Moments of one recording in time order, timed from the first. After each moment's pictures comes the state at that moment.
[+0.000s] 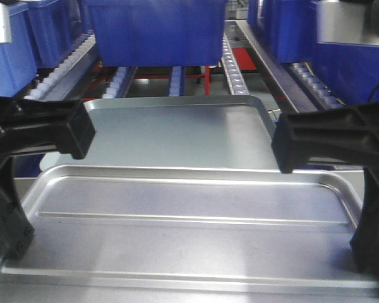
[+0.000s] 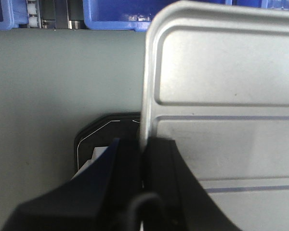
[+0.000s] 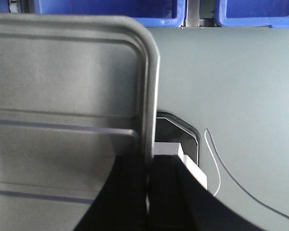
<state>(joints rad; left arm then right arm) -1.04 1.23 -0.77 0.23 0.85 -1.04 0.92 1.20 -0.74 -0.23 0.91 1.16</state>
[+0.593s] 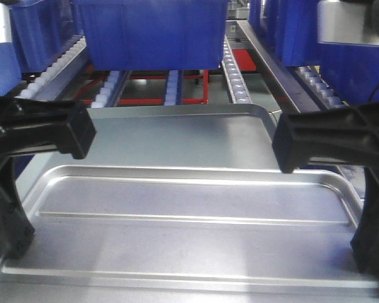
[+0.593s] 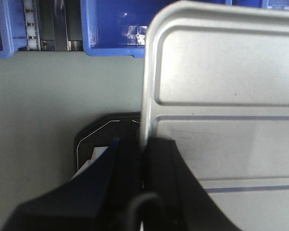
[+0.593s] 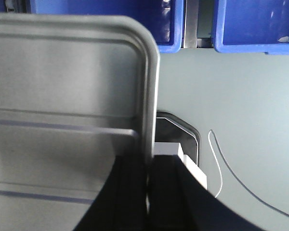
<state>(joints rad) -1.04 1.23 -0.77 0.23 0.85 -1.04 0.92 1.20 -0.74 -0.23 0.91 1.16</state>
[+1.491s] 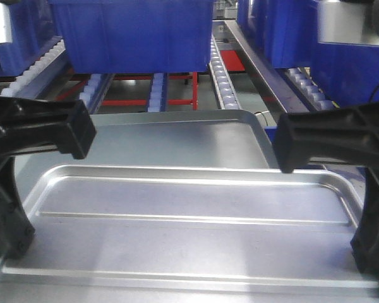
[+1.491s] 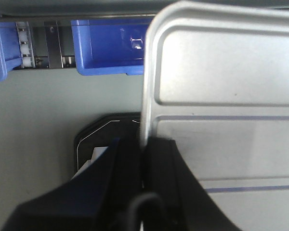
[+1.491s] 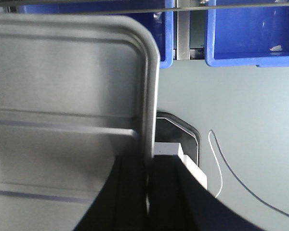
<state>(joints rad) -1.04 1.23 -0.77 0.23 0.85 -1.04 0.92 1.20 -0.74 -0.23 0.91 1.16</state>
